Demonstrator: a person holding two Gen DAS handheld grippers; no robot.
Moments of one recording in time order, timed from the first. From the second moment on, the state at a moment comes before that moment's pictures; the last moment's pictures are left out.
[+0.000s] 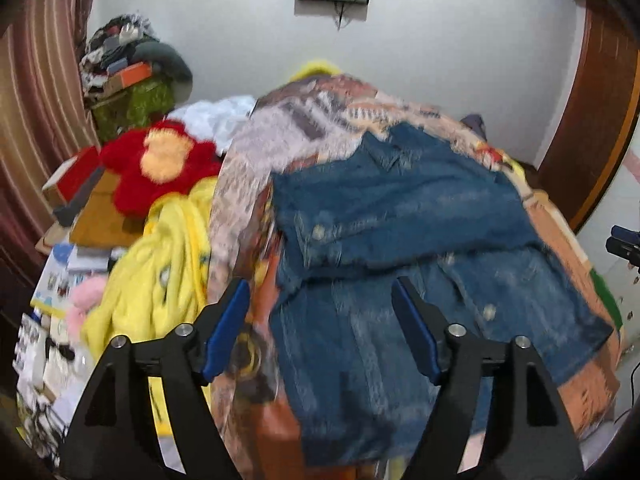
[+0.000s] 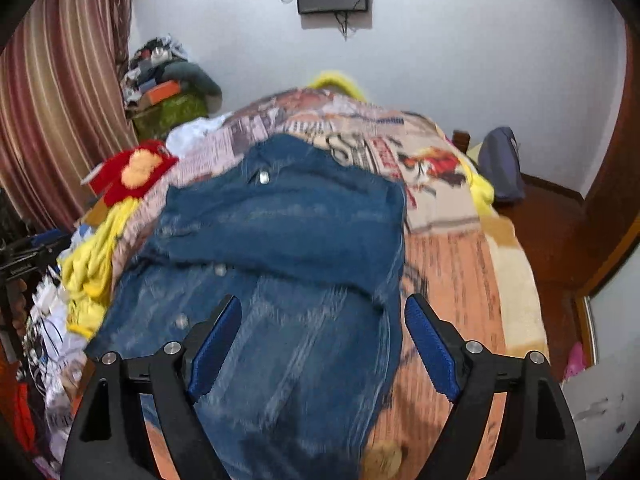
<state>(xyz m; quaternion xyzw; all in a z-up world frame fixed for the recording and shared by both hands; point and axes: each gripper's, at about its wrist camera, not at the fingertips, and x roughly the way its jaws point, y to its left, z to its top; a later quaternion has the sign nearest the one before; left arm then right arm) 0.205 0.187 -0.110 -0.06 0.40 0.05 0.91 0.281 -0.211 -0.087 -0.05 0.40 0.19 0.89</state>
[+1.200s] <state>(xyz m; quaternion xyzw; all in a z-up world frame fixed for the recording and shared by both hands) 0.163 0.194 -0.215 -0.24 0.50 0.00 0.83 0.255 -0.251 -0.166 0.12 0.50 0.21 0.83</state>
